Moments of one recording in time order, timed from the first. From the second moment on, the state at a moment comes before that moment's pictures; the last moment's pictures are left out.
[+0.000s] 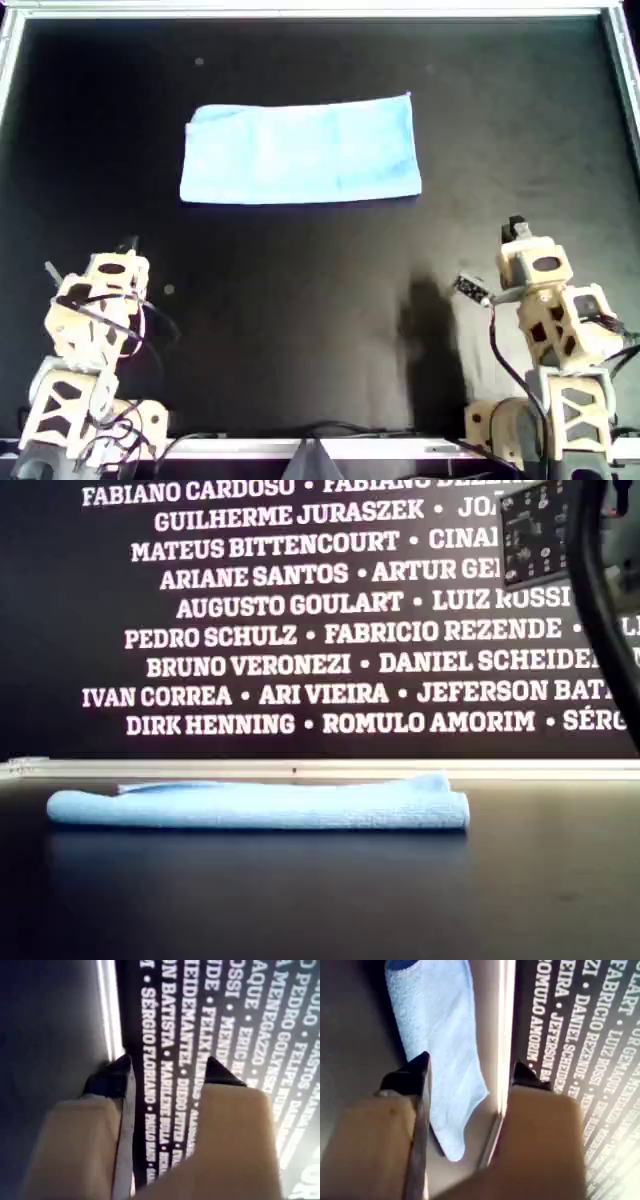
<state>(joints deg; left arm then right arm) -9.1 175.3 173.0 15.8 -3.1 4.9 0.9 174.7 173.1 12.2 -4.6 3.0</state>
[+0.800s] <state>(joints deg) -9.1 118.4 143.2 15.8 -2.6 4.7 13.1 107.2 137.2 12.8 -8.3 3.5</state>
